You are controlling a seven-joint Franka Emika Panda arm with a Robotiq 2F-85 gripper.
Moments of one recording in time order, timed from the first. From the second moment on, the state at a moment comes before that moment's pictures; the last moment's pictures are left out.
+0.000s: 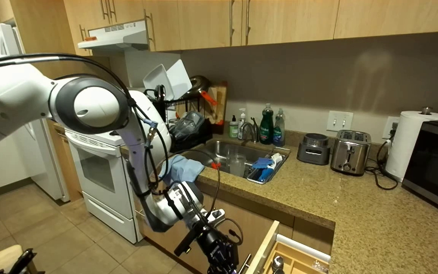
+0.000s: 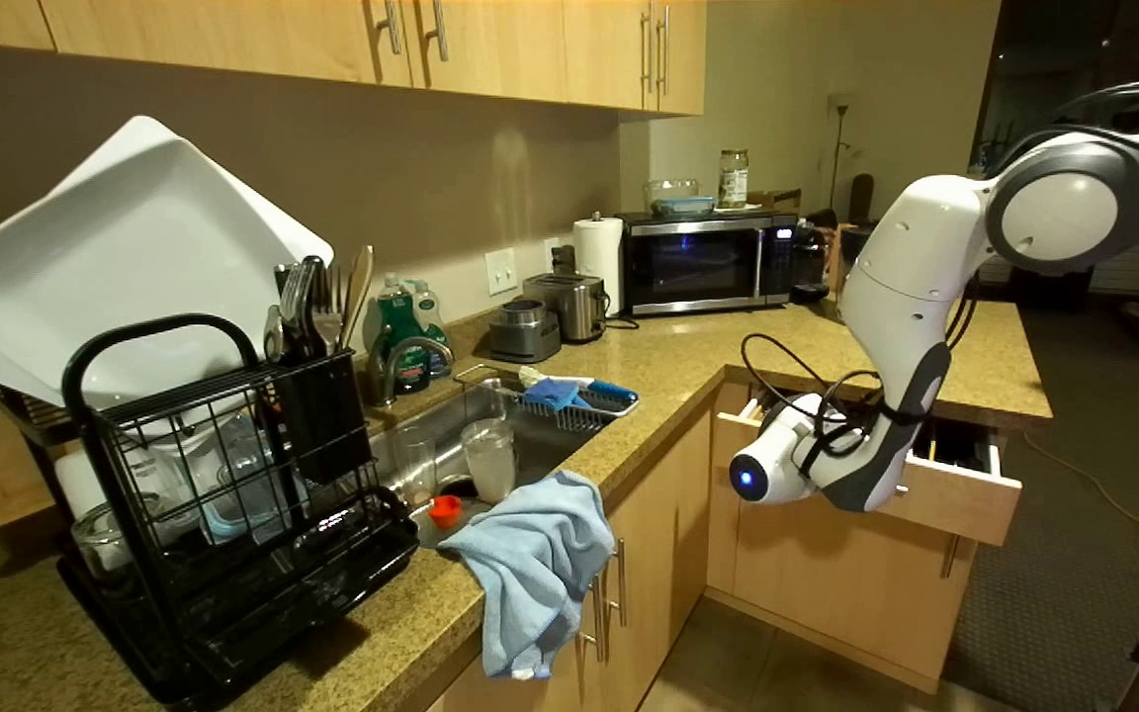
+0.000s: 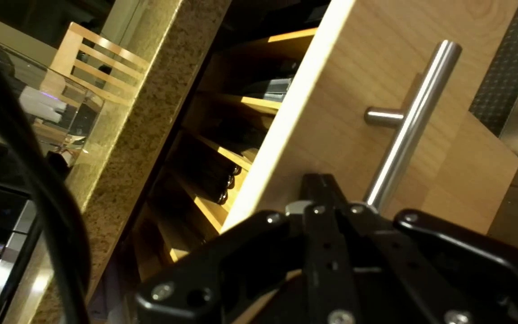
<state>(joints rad) 0.00 1.06 -0.08 -1.73 -1.28 1.90 0.63</state>
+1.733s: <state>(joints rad) -0.09 1.14 -0.21 -1.60 -1.26 1.95 0.44</state>
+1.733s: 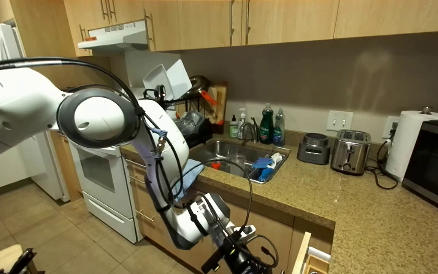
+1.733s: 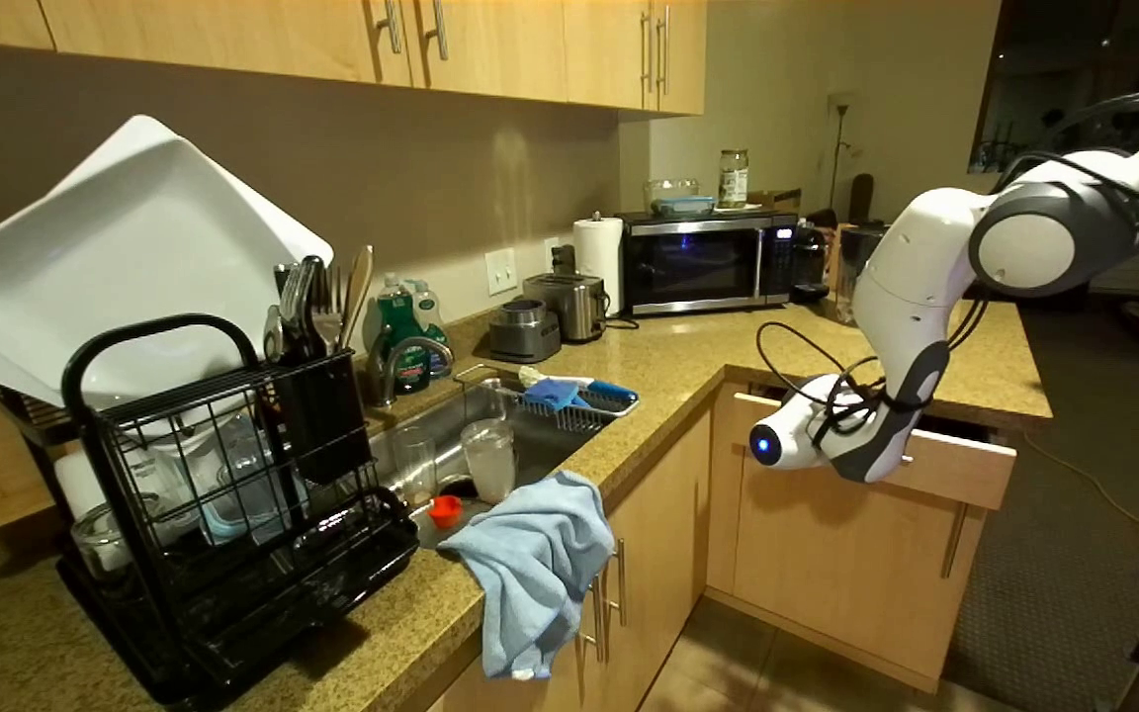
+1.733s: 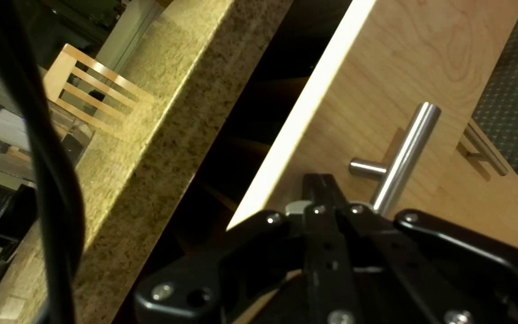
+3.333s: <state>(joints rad) -0.06 0.93 0.06 -1.72 -0.91 1.96 0.35</state>
